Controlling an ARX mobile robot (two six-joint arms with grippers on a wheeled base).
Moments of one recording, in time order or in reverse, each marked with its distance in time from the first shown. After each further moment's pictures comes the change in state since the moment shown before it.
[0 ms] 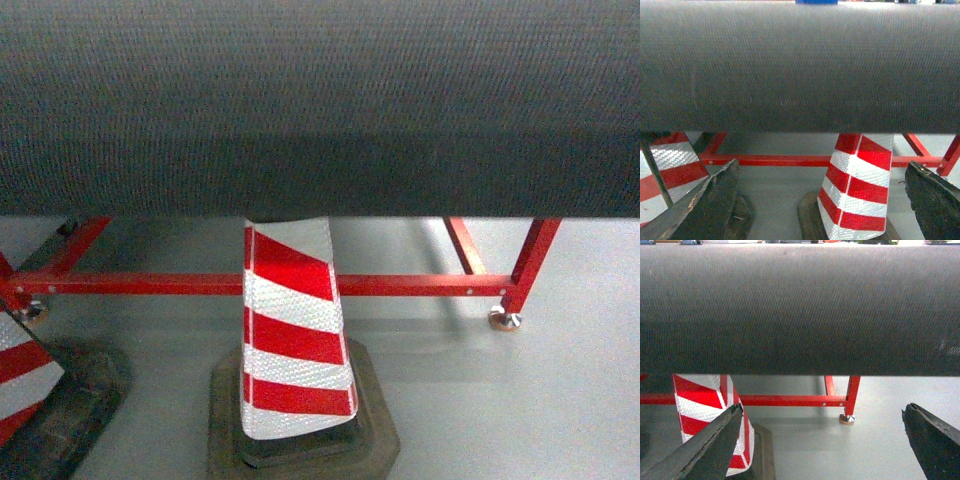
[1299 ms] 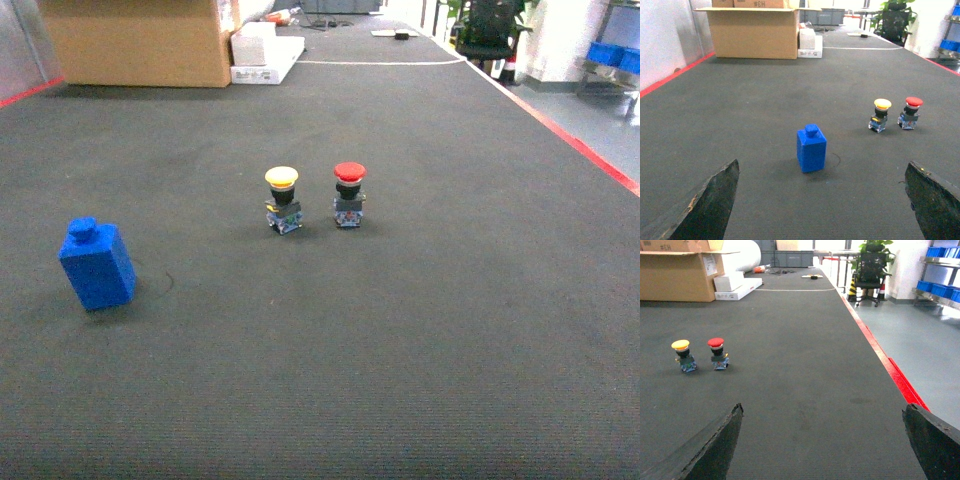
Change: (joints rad) left arm 0.000 0.000 0.000 -0.002 -0.001 0.000; right arm 0.000 0.000 0.000 -0.002 0.000 0.000
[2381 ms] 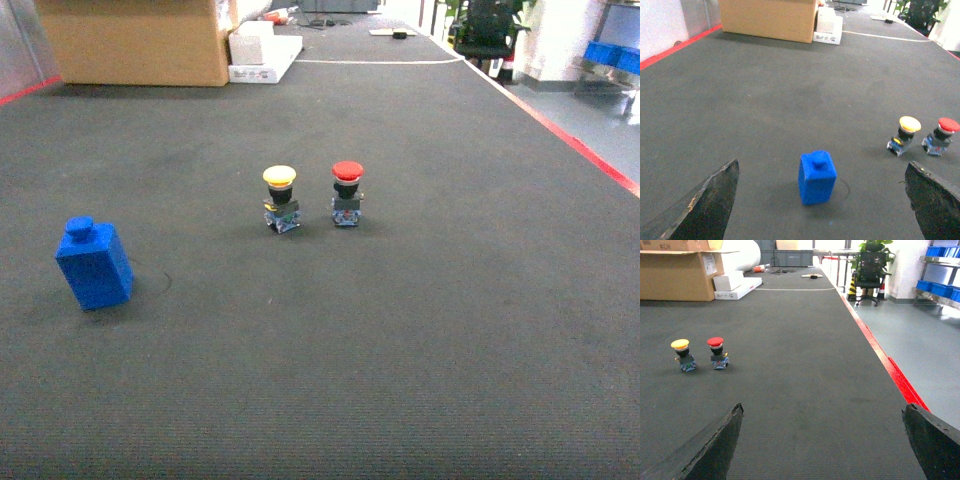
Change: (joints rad) left arm -0.052 0.996 0.237 0.660 -0.128 -0.098; right arm 0.000 0.000 0.000 0.002 -0.001 0.000
